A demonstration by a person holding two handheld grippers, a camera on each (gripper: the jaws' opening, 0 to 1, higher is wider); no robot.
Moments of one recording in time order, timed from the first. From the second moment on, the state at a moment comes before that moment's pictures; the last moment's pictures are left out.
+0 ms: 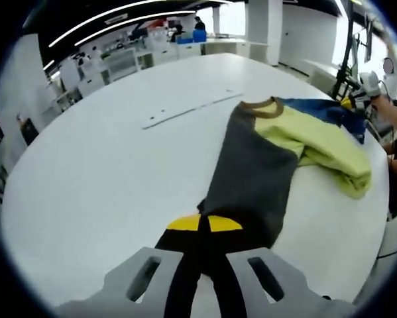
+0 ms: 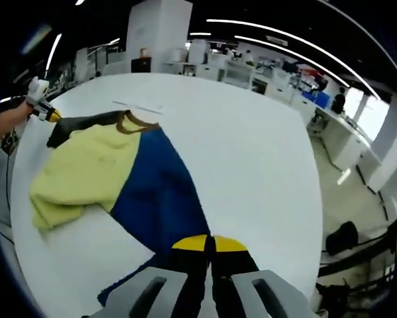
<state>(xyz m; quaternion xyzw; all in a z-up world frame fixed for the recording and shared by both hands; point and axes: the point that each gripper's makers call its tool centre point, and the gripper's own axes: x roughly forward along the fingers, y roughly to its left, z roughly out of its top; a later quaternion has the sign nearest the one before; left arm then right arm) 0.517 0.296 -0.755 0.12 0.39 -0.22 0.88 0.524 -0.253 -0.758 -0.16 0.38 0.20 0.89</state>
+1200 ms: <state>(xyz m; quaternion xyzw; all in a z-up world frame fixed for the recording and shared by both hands) 0.532 0.365 -0.771 0.13 0.43 -0.16 0.88 0.573 -0.243 -0.771 -0.22 0.40 0.21 0.86</state>
